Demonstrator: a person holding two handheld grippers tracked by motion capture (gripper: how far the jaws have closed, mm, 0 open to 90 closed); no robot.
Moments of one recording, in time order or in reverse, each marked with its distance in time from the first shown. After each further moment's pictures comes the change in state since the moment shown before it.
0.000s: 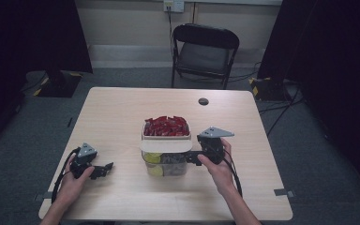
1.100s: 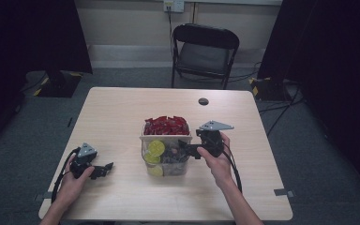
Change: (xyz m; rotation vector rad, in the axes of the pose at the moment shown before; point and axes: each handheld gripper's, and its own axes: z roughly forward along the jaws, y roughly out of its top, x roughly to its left) left arm 0.000 0.000 0.000 -0.001 -0.003 0.000; right arm -0.009 0.014 0.010 -0.018 0.020 0.023
